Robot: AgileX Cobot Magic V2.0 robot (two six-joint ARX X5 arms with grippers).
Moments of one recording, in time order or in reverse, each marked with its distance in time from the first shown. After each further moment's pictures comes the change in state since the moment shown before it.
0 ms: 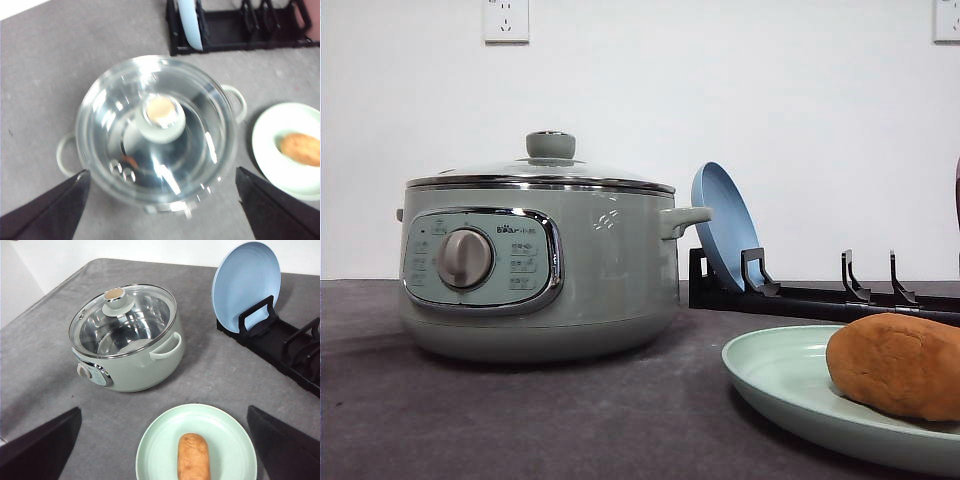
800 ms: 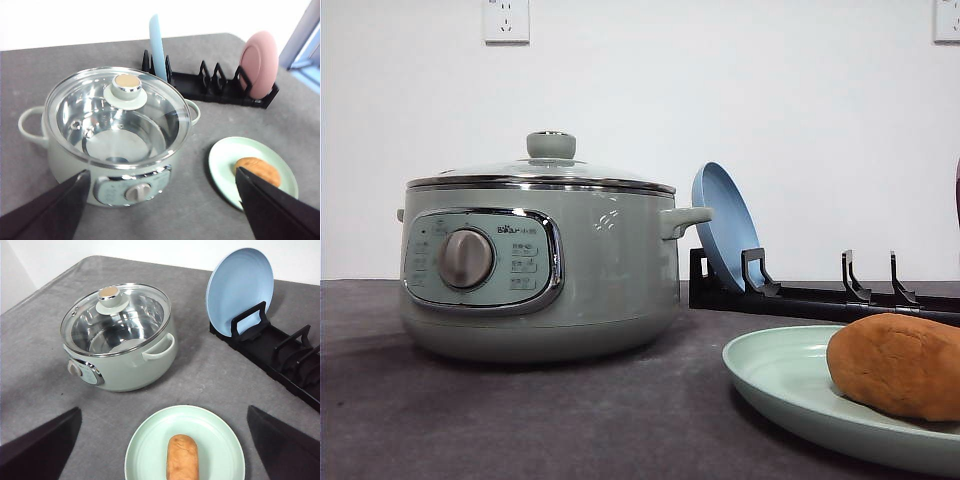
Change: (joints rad) left_arx 0.002 -0.907 -0.987 0.523 0.087 -0.261; right_arx 0.000 0.000 0.000 0.000 0.008 -0.039
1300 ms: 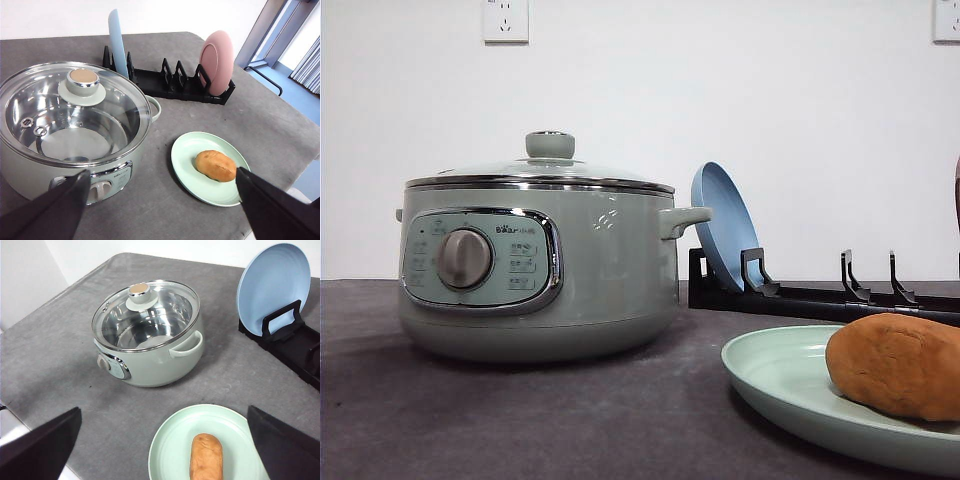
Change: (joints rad) left_arx 0.000 -0.014 0.000 -0.003 0.144 -0.020; right_arx 0.000 0.000 0.000 0.000 -0.096 0.000
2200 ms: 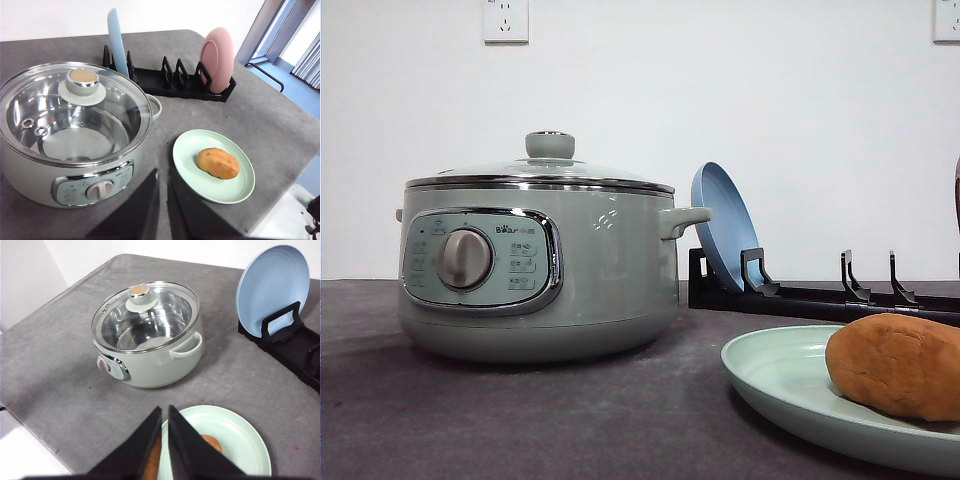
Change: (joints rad) left_arx 0.000 0.000 0.000 -0.005 0.000 0.023; right_arx 0.000 0.000 0.000 0.004 0.001 0.000
